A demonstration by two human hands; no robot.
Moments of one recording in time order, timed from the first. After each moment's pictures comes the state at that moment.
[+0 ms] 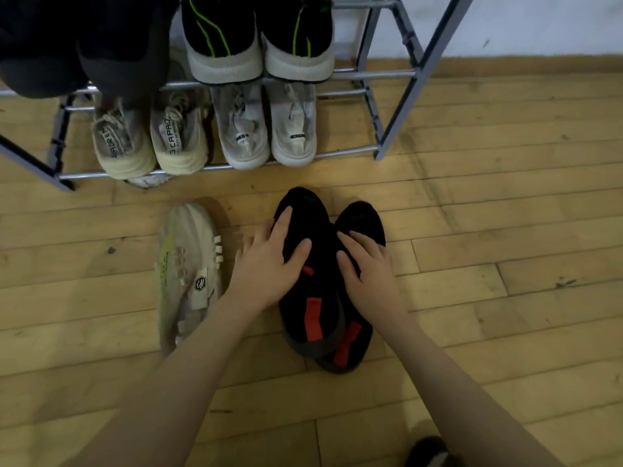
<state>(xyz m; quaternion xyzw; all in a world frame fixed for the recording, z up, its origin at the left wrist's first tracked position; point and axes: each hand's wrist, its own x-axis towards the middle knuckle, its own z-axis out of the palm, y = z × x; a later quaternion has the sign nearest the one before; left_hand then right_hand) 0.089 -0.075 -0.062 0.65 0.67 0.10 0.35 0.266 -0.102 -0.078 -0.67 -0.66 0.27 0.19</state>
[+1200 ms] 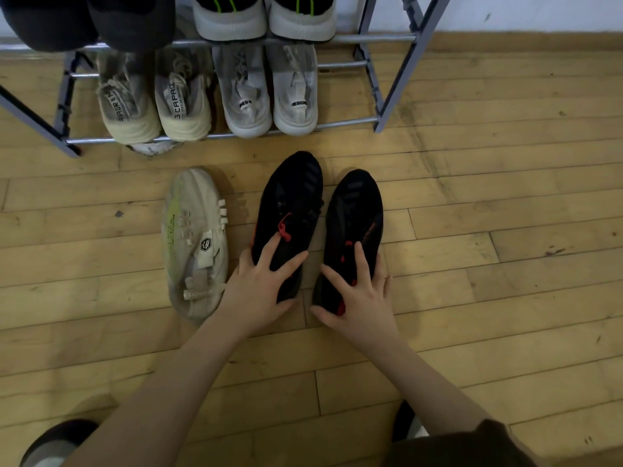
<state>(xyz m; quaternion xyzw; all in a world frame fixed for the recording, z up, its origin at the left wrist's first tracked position) 0.066 -0.163 -0.094 0.80 0.57 -0.04 0.19 0.262 -0.196 -0.102 -0.66 -0.73 0.17 -0.02</state>
